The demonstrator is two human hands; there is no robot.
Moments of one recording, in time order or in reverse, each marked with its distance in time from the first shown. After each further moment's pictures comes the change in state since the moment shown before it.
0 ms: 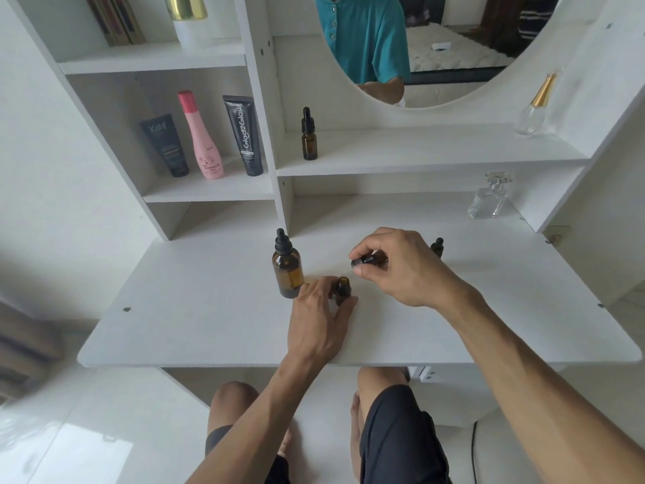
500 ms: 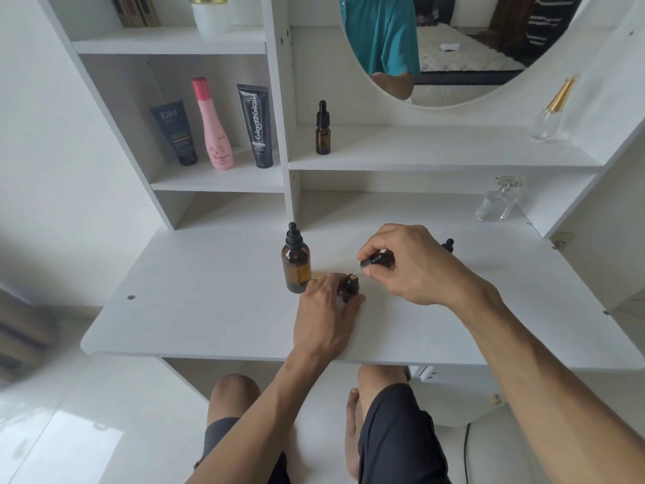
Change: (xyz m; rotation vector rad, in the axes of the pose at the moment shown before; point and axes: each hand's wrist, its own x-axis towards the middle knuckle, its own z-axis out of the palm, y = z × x) left_hand 0.001 -0.002 -0.001 -0.033 -0.009 0.005; right_hand 0.002 -0.015 -0.006 -0.156 -0.090 -0.015
